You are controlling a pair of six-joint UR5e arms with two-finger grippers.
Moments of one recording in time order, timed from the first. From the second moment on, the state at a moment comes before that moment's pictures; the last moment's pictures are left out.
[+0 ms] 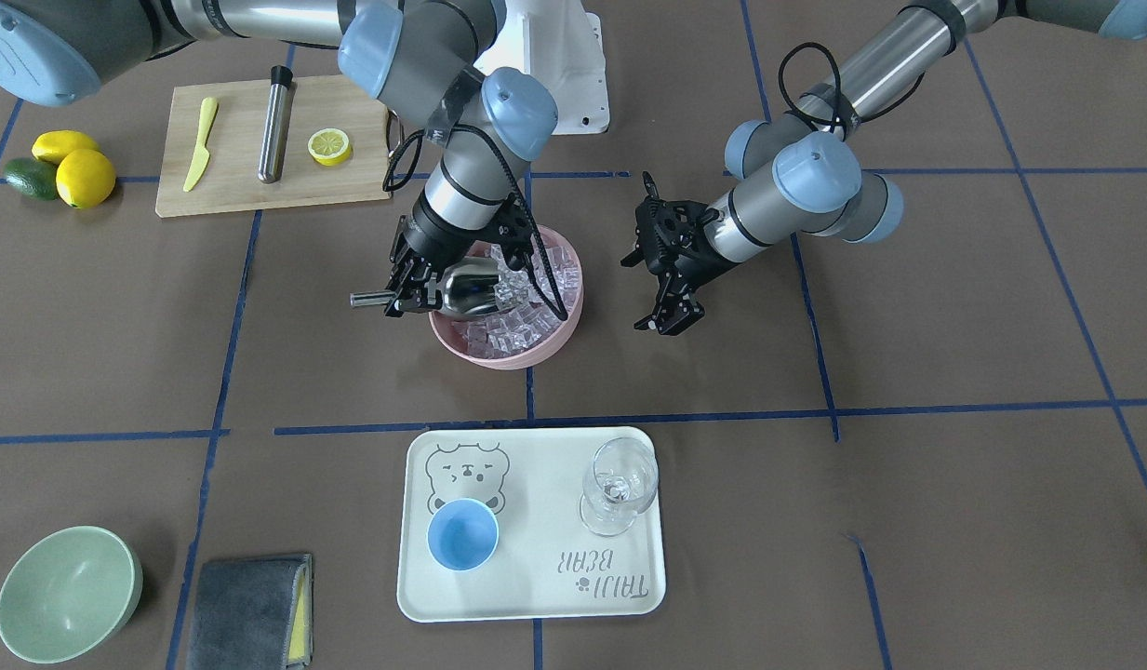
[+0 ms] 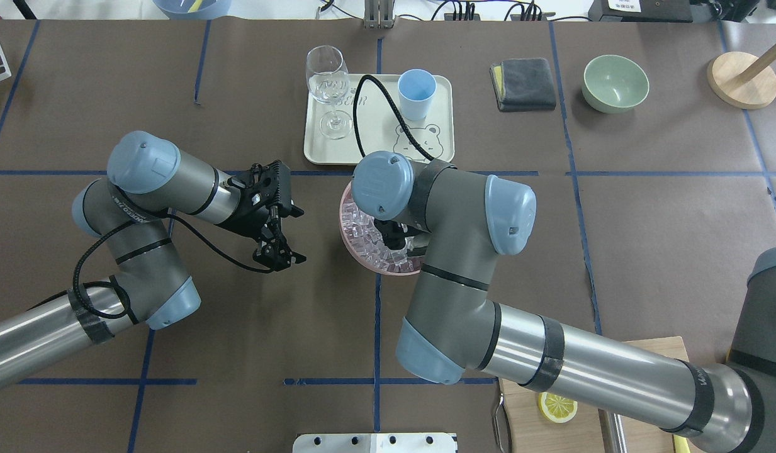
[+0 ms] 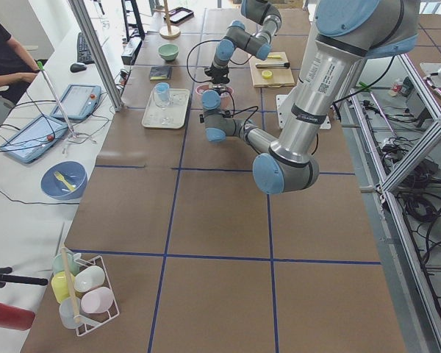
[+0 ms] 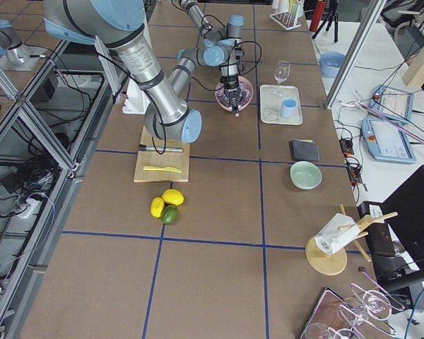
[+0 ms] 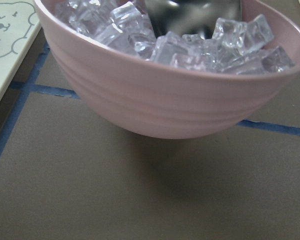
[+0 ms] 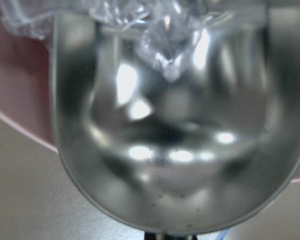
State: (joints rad) left arm -0.64 -2.06 -1.43 -2.50 -2.19 0.03; right arm 0.47 -0.76 1.59 -2.10 1.48 -0.59
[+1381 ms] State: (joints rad) left arm -0.66 -2.07 -1.44 -2.50 -2.19 0.03; right arm 0.60 -0.89 1.76 -1.92 1.73 -0.63
